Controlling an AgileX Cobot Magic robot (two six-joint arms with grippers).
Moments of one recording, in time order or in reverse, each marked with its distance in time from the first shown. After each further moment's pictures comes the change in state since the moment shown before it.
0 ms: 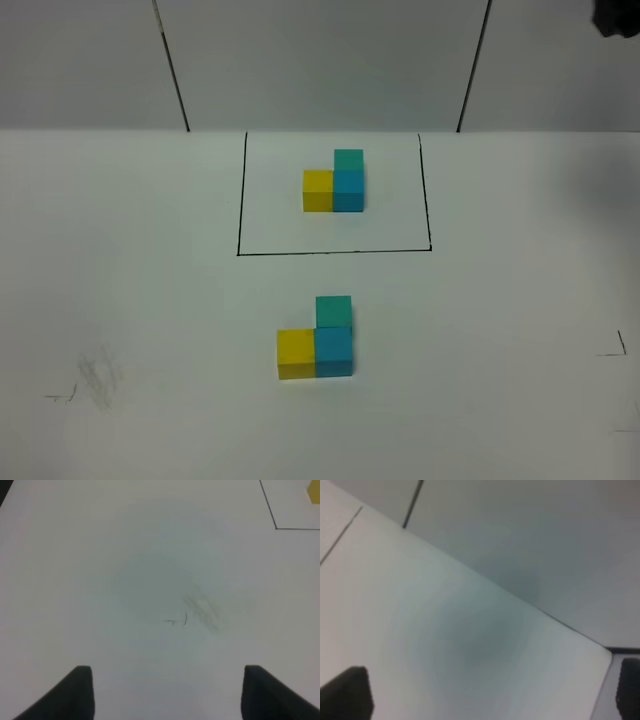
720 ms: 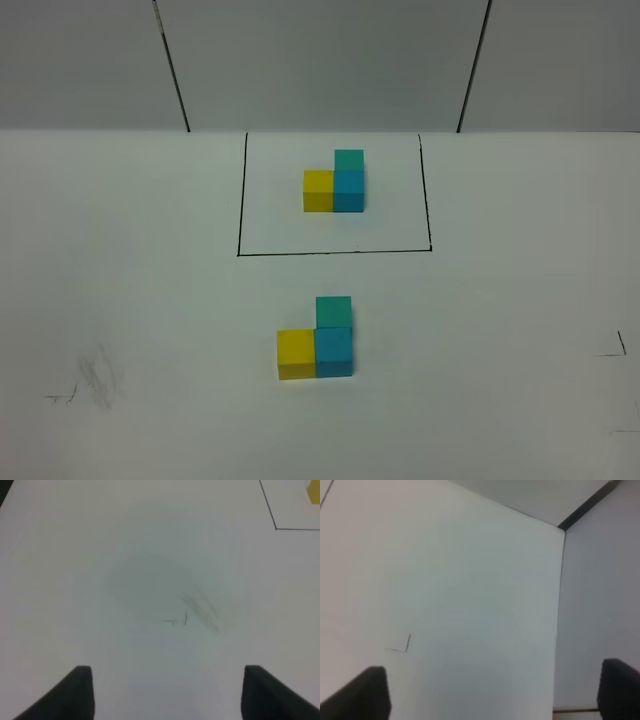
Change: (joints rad) left arm 0.000 0.000 0.000 0.000 0.000 0.000; right arm -0.146 -1.088 0.860 0.069 0.003 0.091
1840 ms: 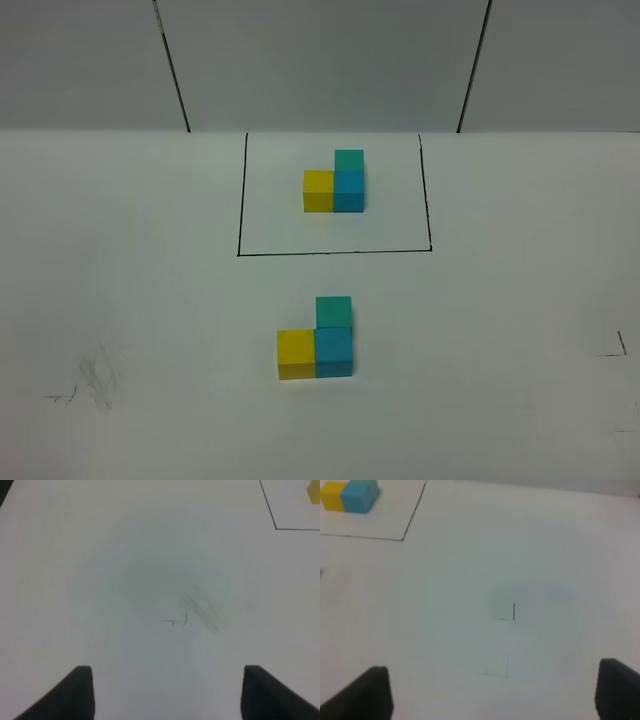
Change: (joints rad) left arm 0.000 0.000 0.000 0.000 0.000 0.000; right arm 0.147 -0.797 0.776 0.079 -0.168 0.291
